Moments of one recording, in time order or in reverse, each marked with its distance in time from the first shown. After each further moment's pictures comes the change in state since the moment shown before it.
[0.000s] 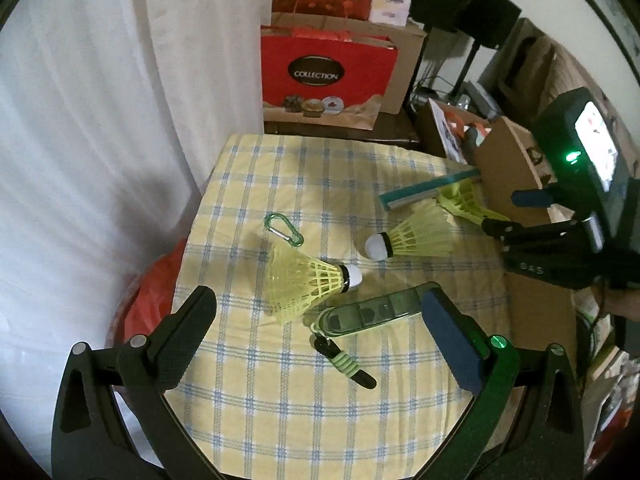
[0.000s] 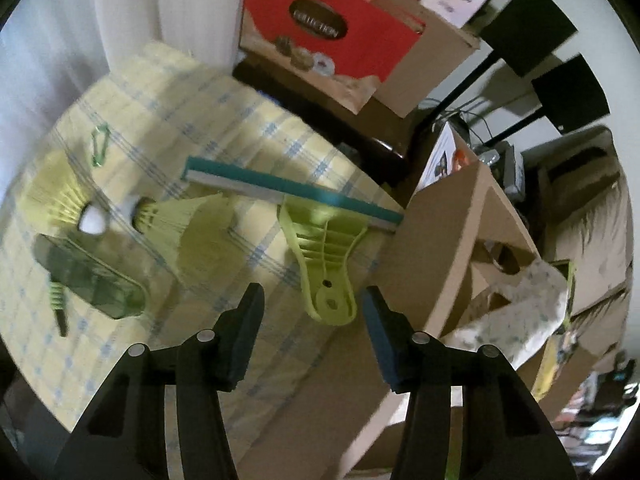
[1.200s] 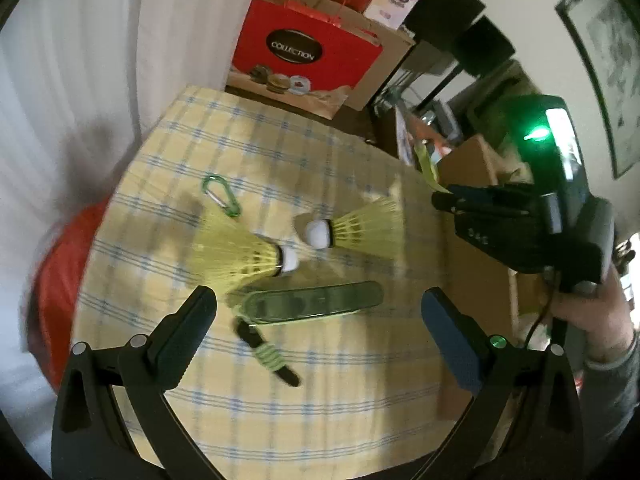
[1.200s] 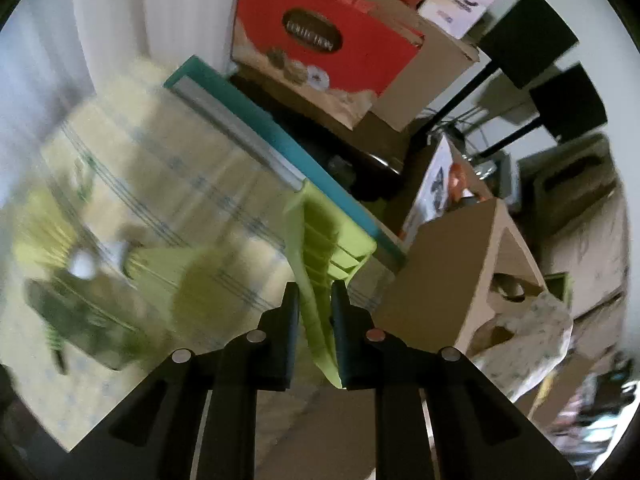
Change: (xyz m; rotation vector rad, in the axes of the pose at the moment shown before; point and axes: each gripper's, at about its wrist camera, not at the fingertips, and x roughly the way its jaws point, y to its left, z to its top) left arm 0.021 0.005 -0.009 -0.208 0.054 -0.298; right arm 0.001 -0.018 0.025 0.060 -0.051 0.028
